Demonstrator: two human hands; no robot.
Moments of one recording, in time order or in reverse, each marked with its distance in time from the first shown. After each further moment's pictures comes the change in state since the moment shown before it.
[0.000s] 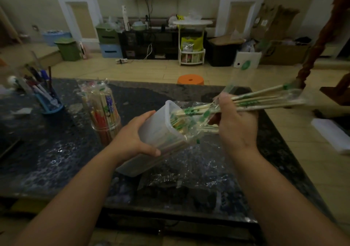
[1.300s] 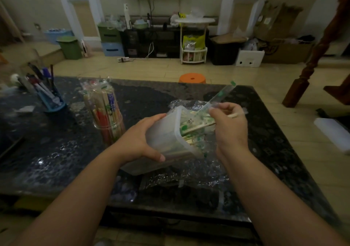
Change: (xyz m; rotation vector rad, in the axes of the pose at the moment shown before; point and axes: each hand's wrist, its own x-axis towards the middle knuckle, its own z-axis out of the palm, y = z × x) left_hand -0.001 0.004 0.003 0.062 -0.105 0.074; right_hand 0.008 0.033 0.010 0.081 0.021 0.283
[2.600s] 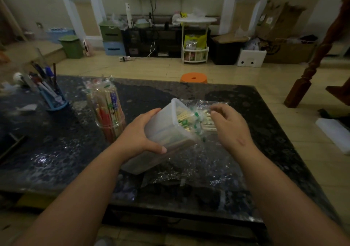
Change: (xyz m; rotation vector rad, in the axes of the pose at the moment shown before) left_hand 0.004 -0.006 -0.001 -0.065 0.118 -0.065; right_hand 0.011 0.002 -0.018 -0.656 -0.252 -0.228
